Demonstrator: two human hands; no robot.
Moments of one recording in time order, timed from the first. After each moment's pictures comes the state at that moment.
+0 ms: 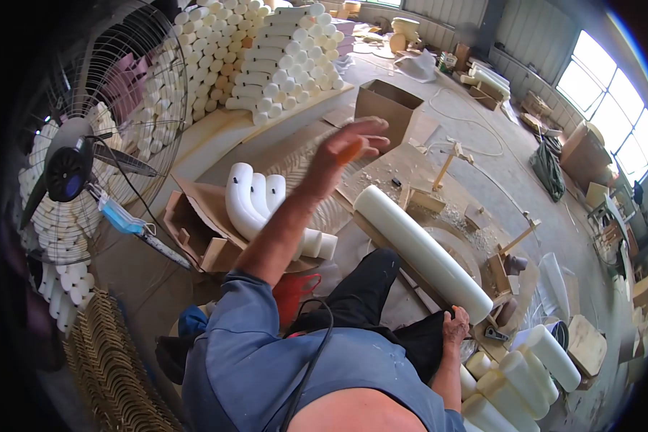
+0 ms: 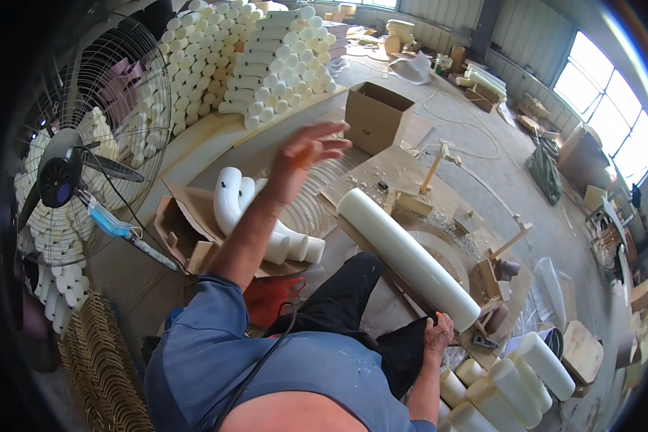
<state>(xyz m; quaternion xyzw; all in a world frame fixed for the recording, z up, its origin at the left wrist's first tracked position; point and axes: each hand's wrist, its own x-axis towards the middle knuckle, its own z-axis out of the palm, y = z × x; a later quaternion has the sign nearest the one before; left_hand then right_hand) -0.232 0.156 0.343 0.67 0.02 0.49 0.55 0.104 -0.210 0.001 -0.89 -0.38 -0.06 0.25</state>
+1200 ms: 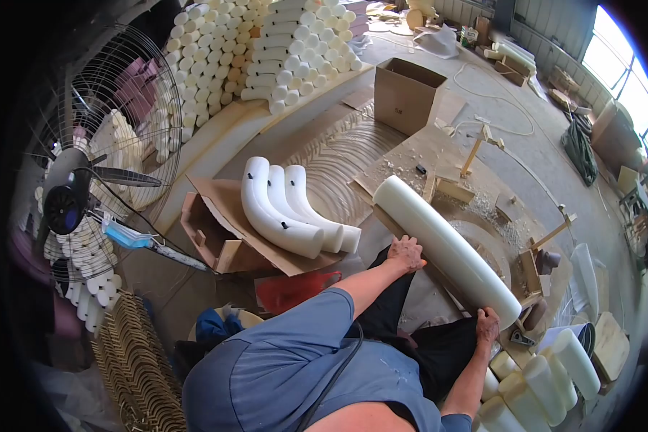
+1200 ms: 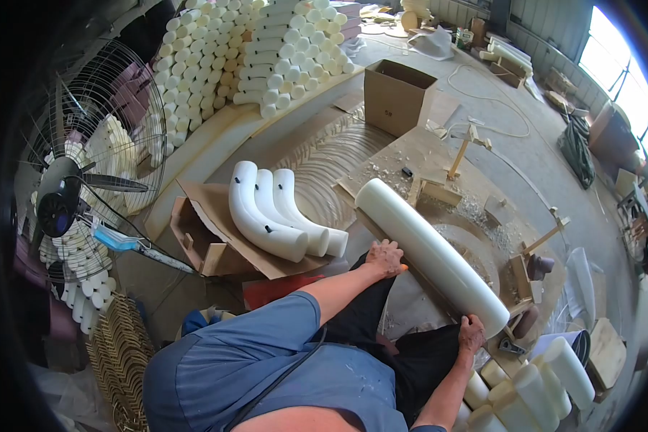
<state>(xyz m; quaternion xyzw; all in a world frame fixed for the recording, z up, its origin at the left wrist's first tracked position) -0.064 0.108 0.018 0.92 0.37 -0.01 0.14 0.155 -0.184 0.003 -0.94 -0.27 0.09 0.21</state>
